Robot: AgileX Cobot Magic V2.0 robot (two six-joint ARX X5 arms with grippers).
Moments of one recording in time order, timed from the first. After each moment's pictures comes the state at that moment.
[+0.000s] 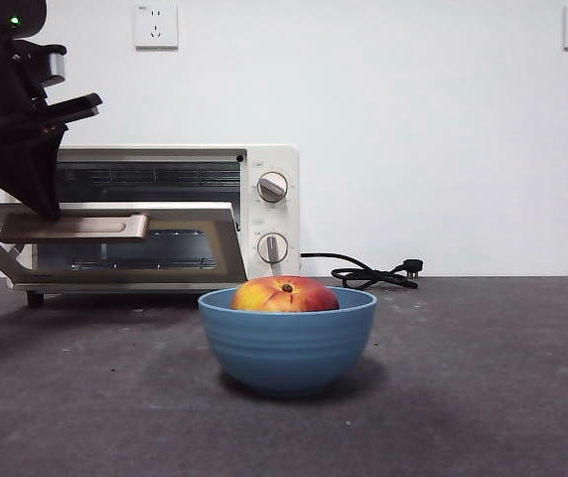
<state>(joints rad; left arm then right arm) -0.12 1.58 1.25 -0.70 0.14 -0.04 0.62 0.61 0.80 -1.07 0.08 0.48</state>
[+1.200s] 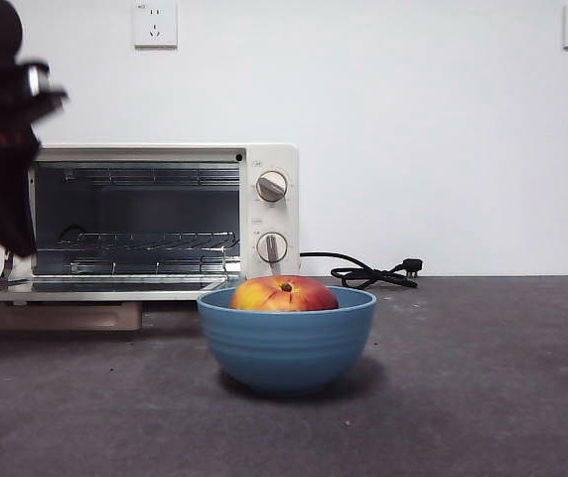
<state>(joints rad) -0.16 1.43 1.05 -0.84 0.35 0.03 0.62 0.78 0.80 -0.89 -0.06 0.48</state>
